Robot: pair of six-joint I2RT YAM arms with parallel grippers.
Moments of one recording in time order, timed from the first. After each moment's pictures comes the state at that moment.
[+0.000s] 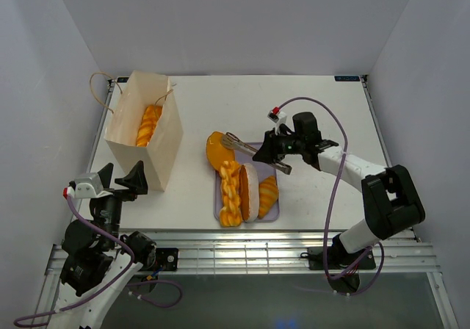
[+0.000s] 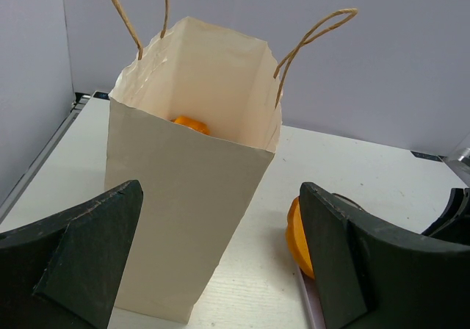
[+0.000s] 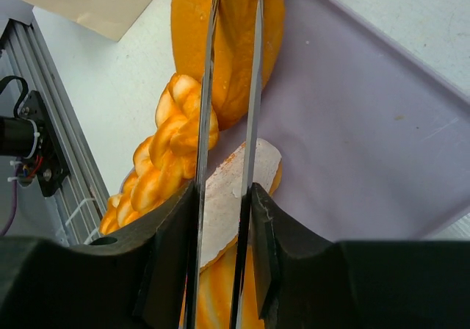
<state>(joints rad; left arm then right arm) -0.55 0.00 0.62 -0.36 -0.52 -0.10 0.44 1.54 0.87 0.05 -0.72 0.19</state>
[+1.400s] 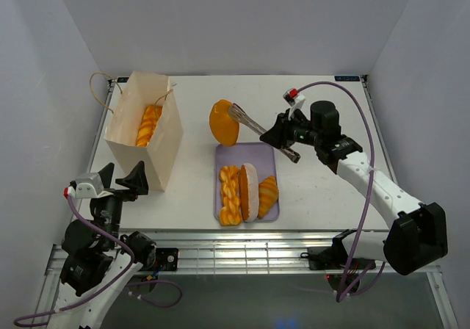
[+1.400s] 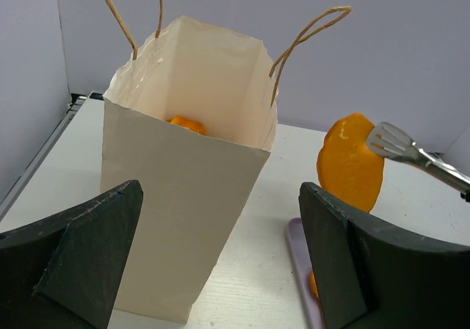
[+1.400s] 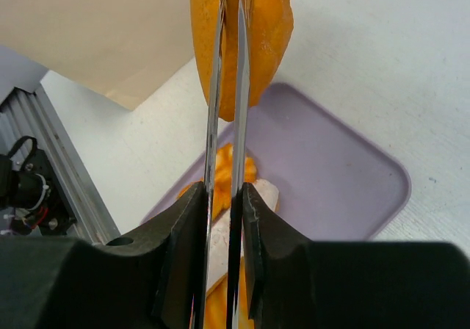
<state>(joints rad) -0.55 0.00 0.62 -0.36 -0.51 -0.10 0.44 1.26 0.94 -0.07 -0.56 0.21</state>
